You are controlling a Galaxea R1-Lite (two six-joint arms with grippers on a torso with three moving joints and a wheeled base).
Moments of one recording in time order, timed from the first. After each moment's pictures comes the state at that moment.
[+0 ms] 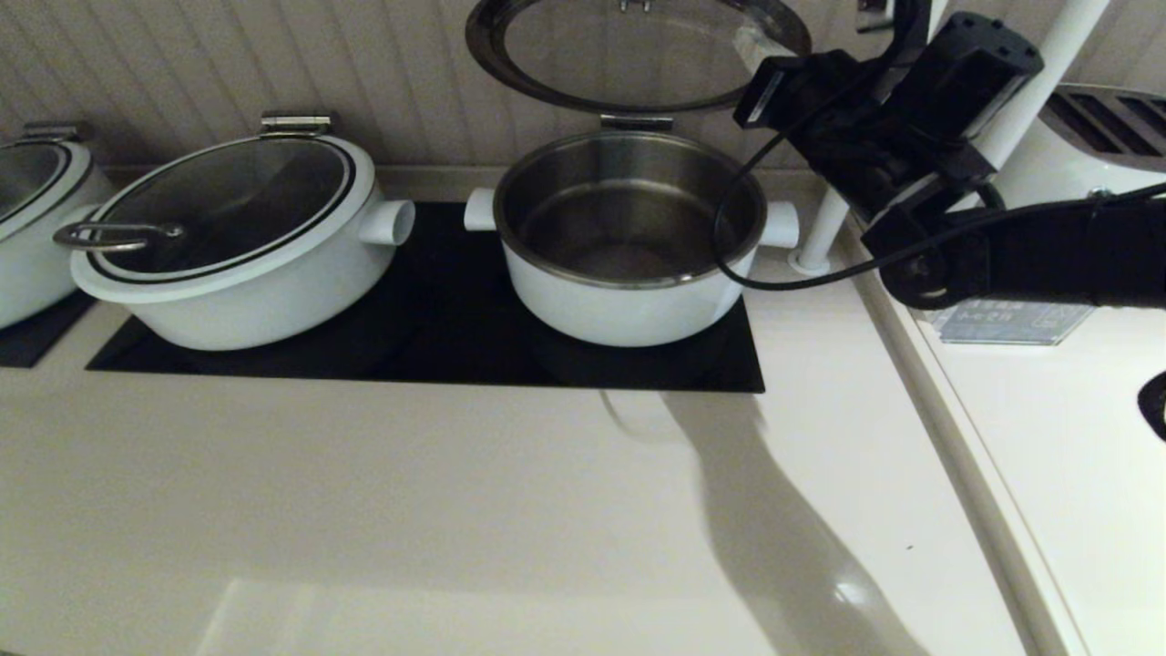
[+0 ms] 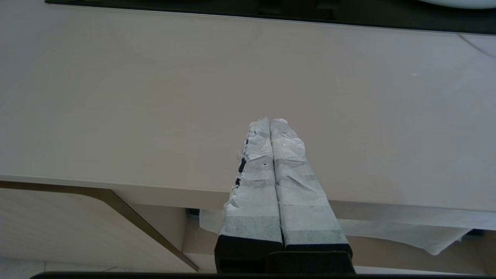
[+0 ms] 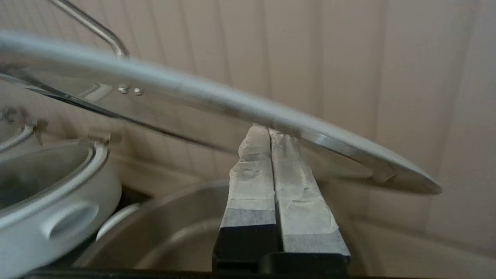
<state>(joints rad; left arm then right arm) -0.01 0.00 0.00 -0.04 0.00 -0.06 0.38 2.08 -1.73 -0.96 0.10 0.05</state>
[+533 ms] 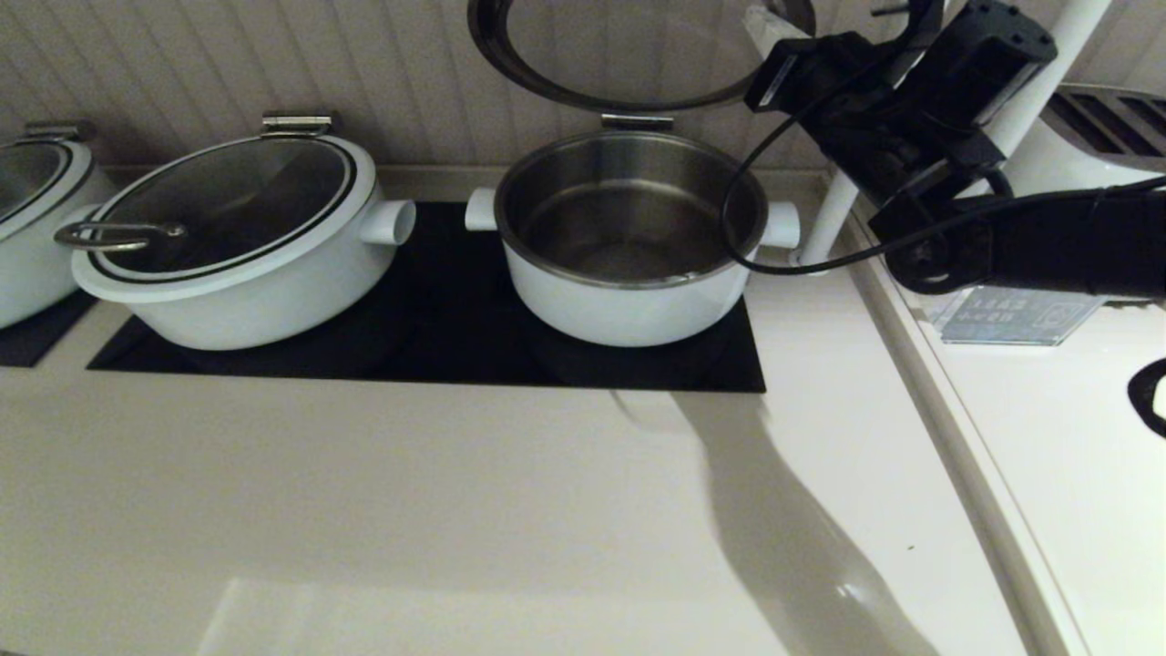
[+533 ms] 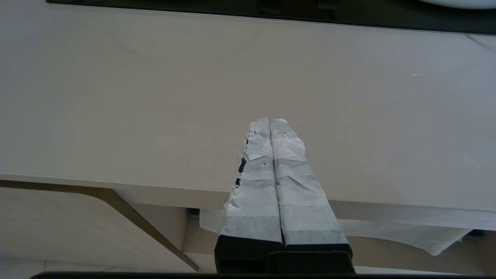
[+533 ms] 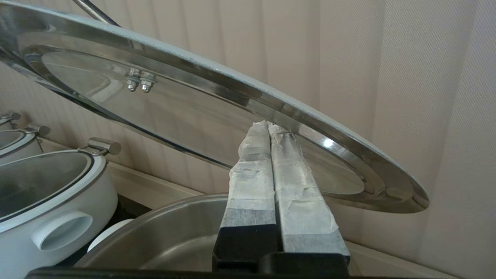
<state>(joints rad) -0.01 0.00 0.00 -0.04 0.00 -0.06 0.34 2.10 -1.80 -0.95 0.15 0.05</state>
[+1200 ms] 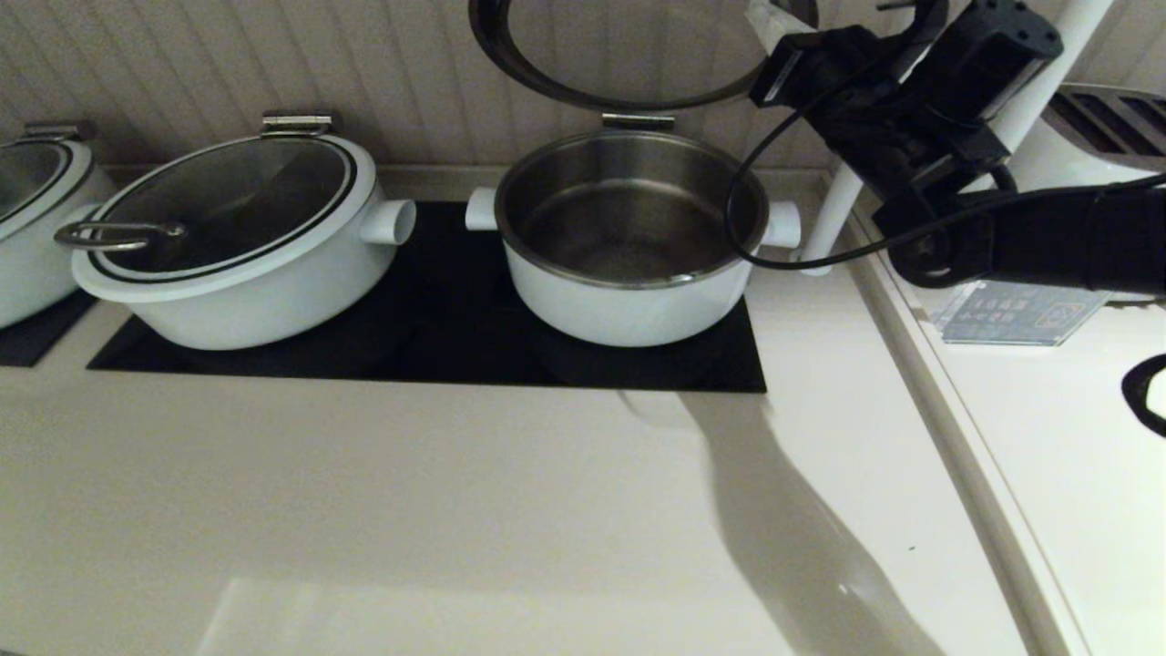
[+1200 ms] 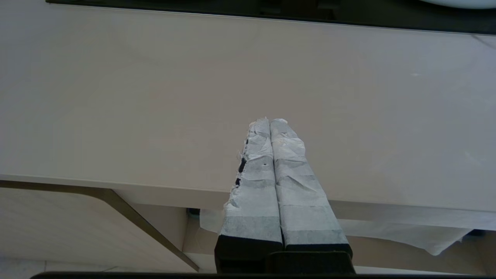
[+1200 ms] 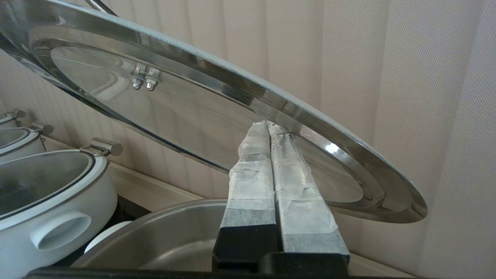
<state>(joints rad) -0.01 0.00 0.00 -0.04 0.00 -0.06 0.33 2.10 -1.82 -0.96 0.18 0.05</state>
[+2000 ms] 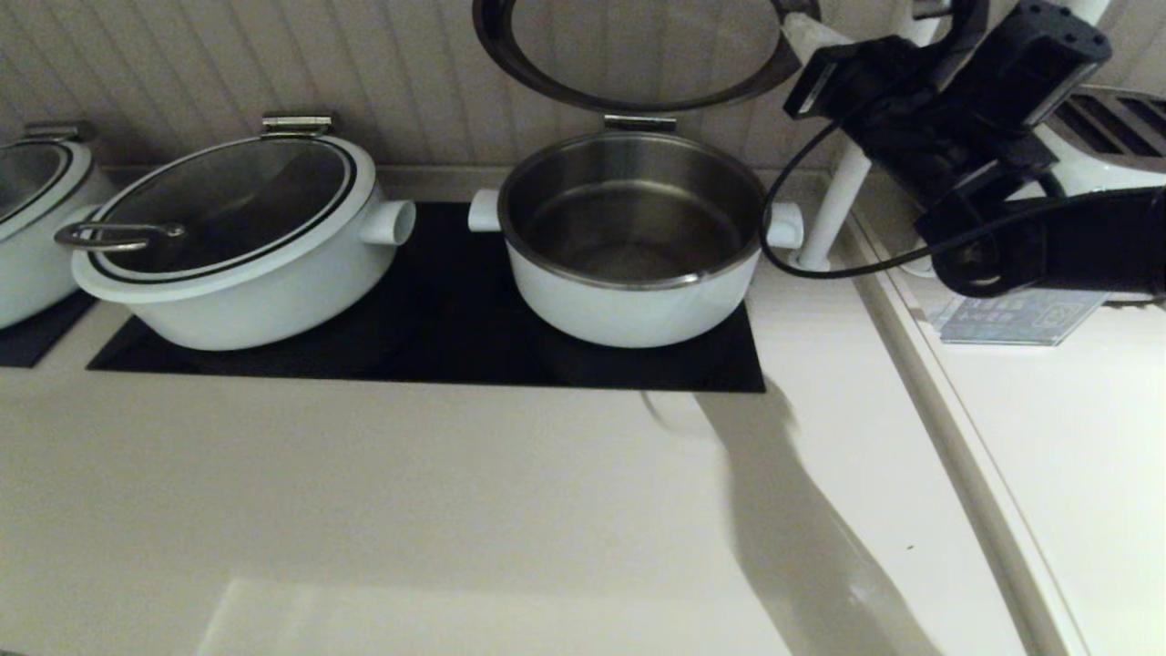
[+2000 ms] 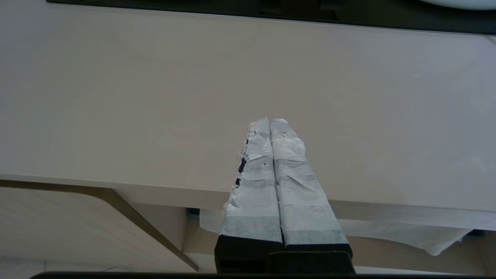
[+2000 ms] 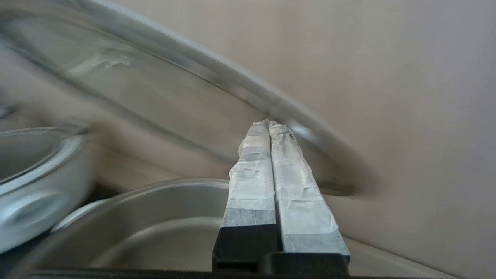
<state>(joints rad) -0.01 0.00 0.00 -0.04 0.00 -0.06 0.28 2.03 -1.67 -0.96 0.17 0.00</state>
